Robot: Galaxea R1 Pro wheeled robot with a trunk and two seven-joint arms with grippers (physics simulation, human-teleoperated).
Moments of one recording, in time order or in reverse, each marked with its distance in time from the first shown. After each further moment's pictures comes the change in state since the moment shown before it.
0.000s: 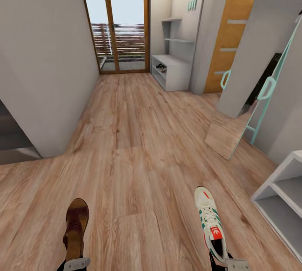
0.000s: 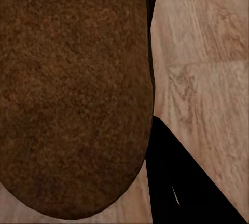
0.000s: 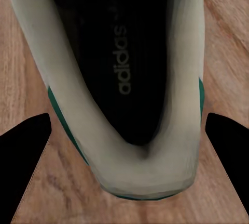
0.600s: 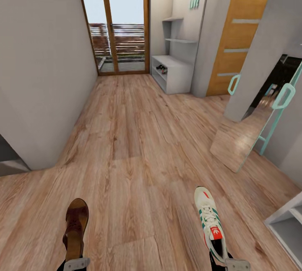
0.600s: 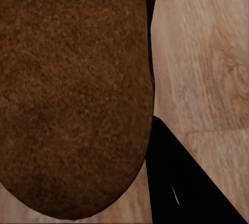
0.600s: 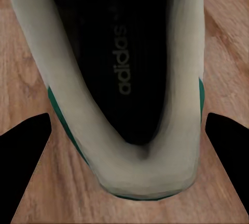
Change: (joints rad) left arm 0.000 0.000 0.000 0.000 0.003 0.000 0.000; right arm 0.000 0.000 0.000 -0.001 0.000 0.000 0.001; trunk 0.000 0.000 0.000
